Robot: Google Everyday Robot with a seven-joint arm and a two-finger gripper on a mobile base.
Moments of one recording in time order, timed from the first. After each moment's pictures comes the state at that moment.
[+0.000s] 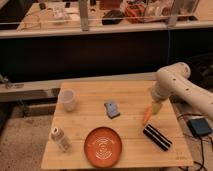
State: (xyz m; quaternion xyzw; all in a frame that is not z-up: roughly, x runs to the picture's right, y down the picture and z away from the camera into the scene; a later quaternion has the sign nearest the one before) arm 0.264 0.084 0.779 -0.26 -0.02 0.03 0.97
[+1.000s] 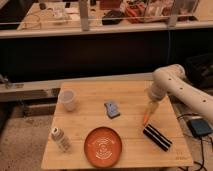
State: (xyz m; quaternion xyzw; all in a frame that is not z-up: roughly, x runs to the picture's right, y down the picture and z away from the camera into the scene) arm 0.259 0.090 0.814 -0.27 -0.04 0.02 0.96
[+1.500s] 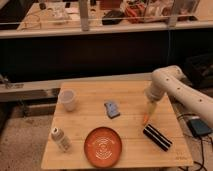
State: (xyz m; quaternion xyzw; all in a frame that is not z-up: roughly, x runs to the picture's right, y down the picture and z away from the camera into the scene) arm 0.251 0.094 0.829 -0.27 -0.04 0.03 0.96
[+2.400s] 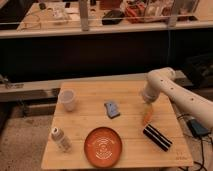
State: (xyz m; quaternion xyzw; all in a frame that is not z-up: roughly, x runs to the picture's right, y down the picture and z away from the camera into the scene) arm 0.236 0.108 0.853 -0.30 -0.06 0.02 0.95
